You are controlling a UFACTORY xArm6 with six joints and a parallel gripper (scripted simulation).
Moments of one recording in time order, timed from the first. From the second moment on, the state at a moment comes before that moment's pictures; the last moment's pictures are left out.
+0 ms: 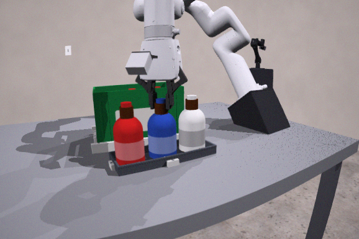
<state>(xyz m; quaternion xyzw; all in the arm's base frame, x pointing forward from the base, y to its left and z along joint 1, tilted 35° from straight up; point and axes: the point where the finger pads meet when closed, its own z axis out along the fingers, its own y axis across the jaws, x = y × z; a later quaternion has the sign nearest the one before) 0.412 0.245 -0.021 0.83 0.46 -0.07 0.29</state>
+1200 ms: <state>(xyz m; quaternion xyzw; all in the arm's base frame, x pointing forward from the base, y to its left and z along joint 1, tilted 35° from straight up) 0.410 0.250 -0.014 0.83 0.46 -0.07 0.29</state>
